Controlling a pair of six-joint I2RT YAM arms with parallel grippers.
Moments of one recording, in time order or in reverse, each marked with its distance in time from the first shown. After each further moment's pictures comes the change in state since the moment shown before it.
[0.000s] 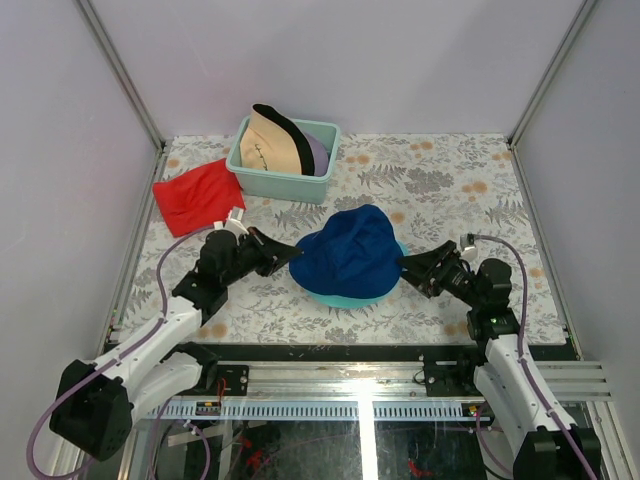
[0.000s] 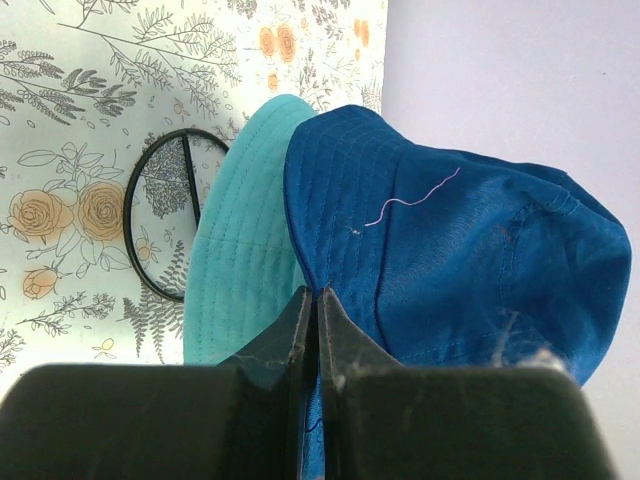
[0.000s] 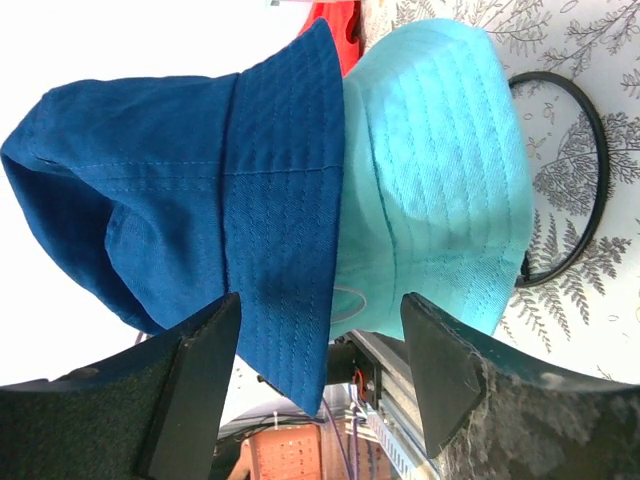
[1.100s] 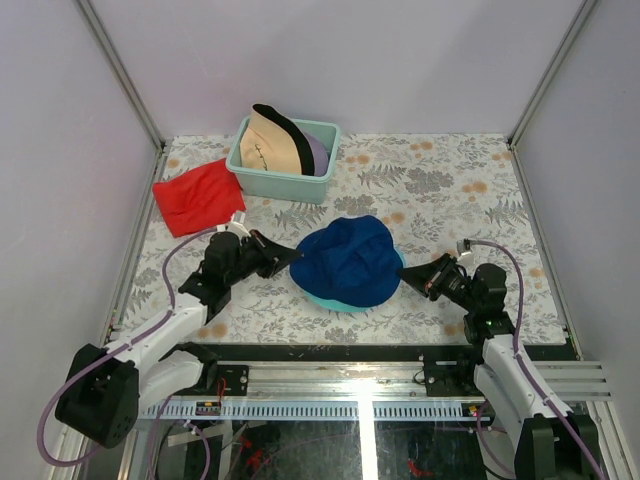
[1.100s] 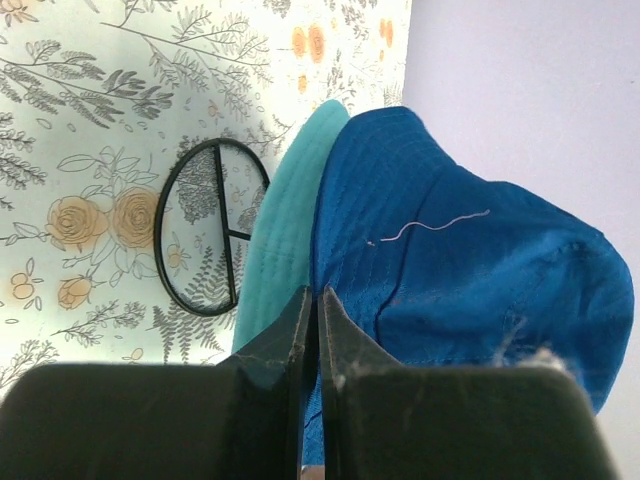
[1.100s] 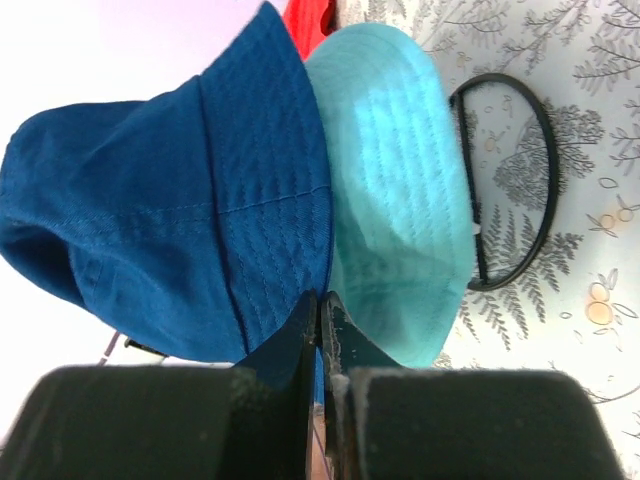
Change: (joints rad) left arm 0.027 0.084 -0.043 0.094 0.023 0.000; right arm 0.000 0.062 -0.097 0.158 0.002 0.020
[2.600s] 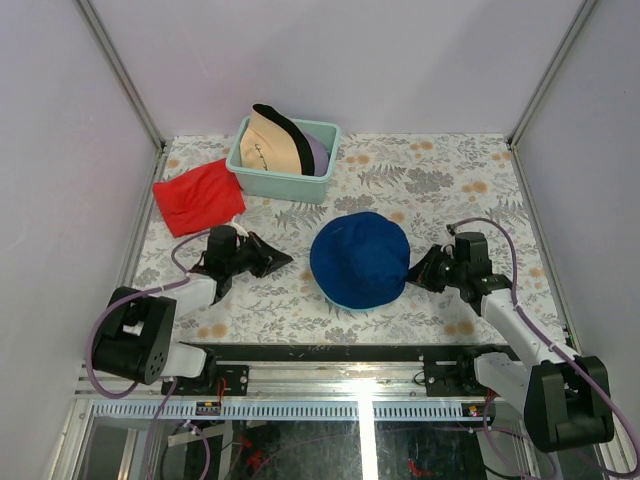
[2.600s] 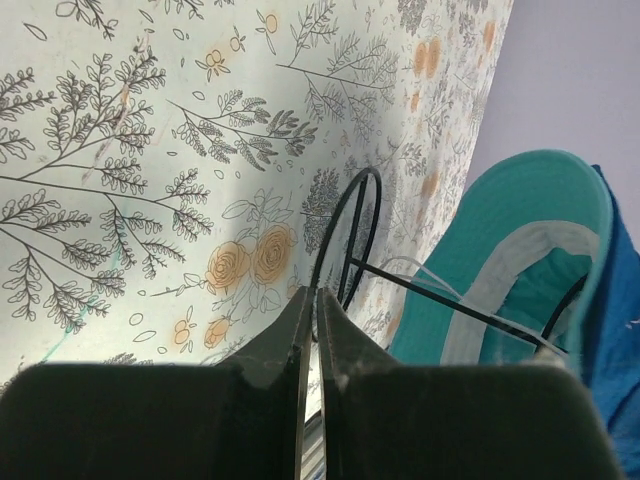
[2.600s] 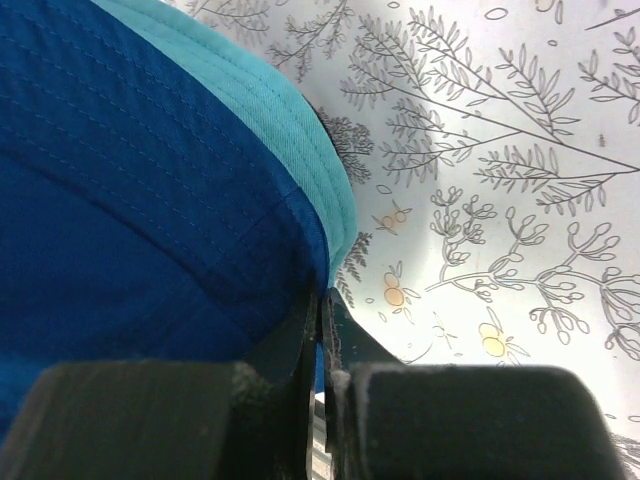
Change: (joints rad) left arm 0.188 0.352 -0.018 0.171 0.194 0.114; right arm 0.086 0.313 0.332 -0.560 0.263 -0.527
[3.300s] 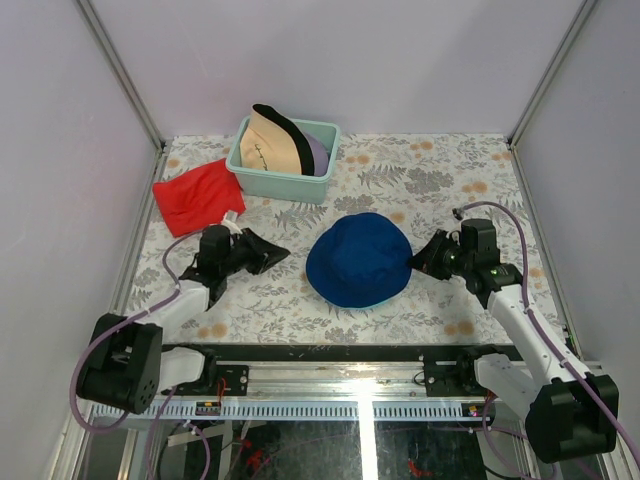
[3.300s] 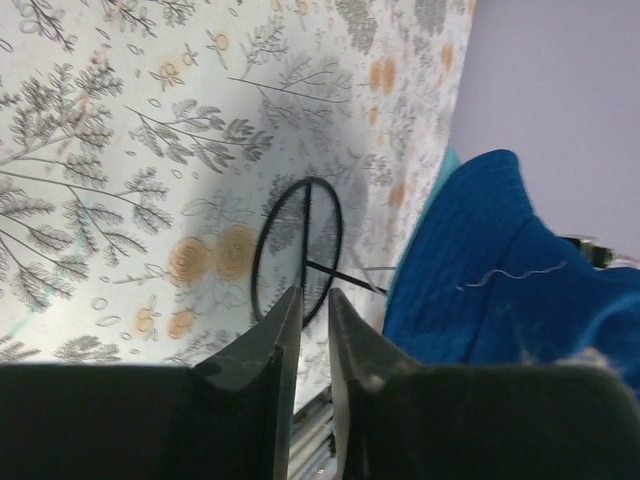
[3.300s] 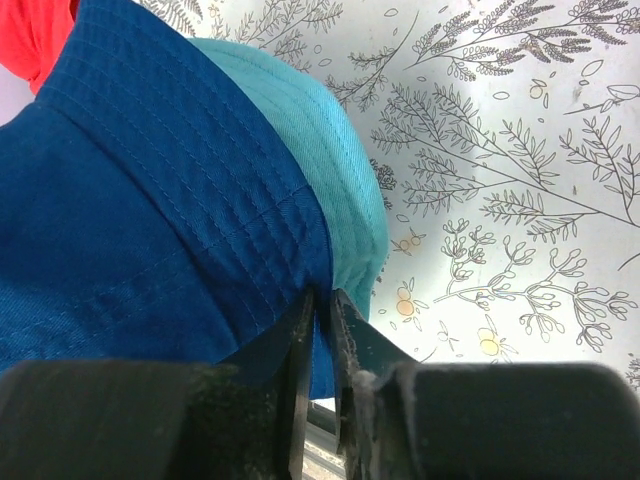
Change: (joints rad) left arm 0.000 -0.138 0.003 -0.080 -0.033 -0.015; right arm 0.015 -0.045 0.166 -0.167 0.079 -0.079
